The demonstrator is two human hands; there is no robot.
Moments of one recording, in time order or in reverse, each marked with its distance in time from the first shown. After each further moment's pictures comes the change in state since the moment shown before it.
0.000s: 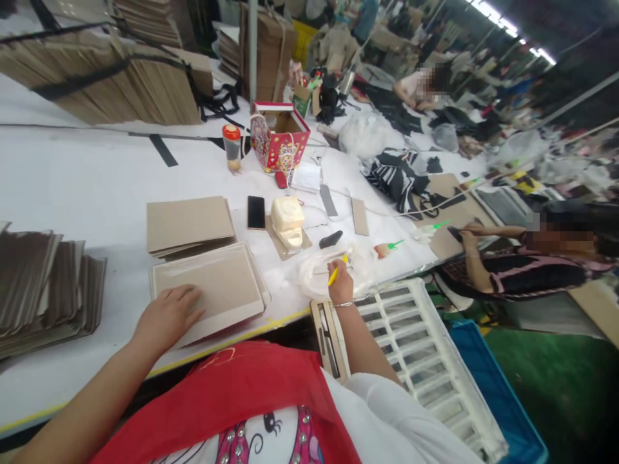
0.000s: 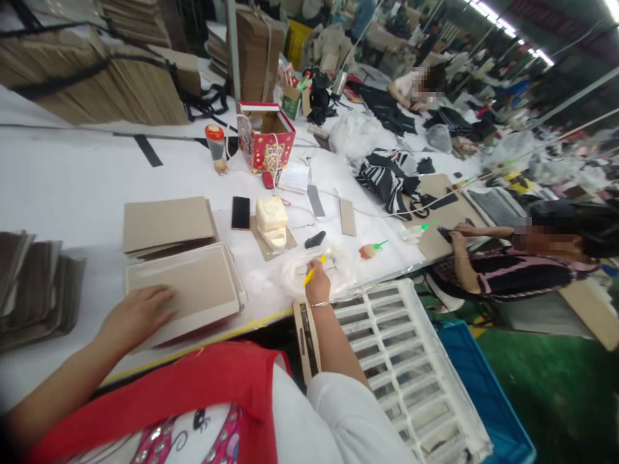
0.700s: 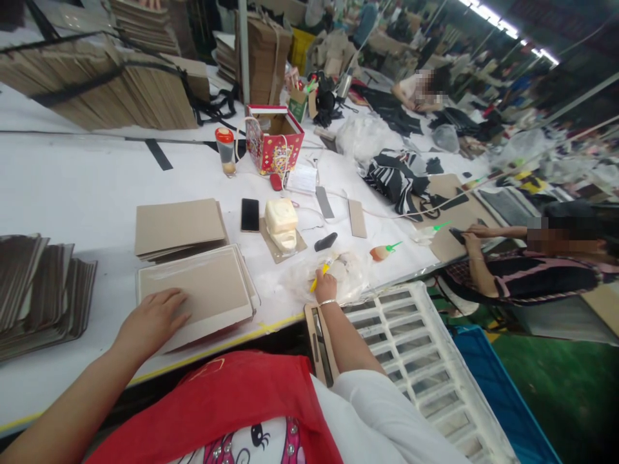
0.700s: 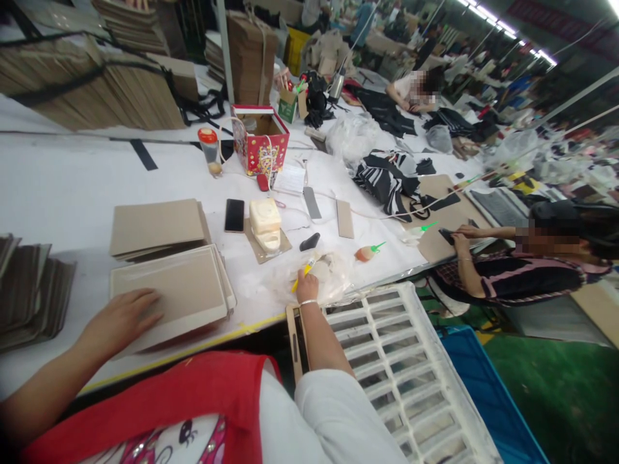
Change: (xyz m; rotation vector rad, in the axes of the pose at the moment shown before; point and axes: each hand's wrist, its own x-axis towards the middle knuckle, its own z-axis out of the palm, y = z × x) left_hand 0.004 0.005 0.005 -0.008 -0.007 -0.057; right_hand 0.012 0.076 0.070 -0.554 -0.158 -0.136
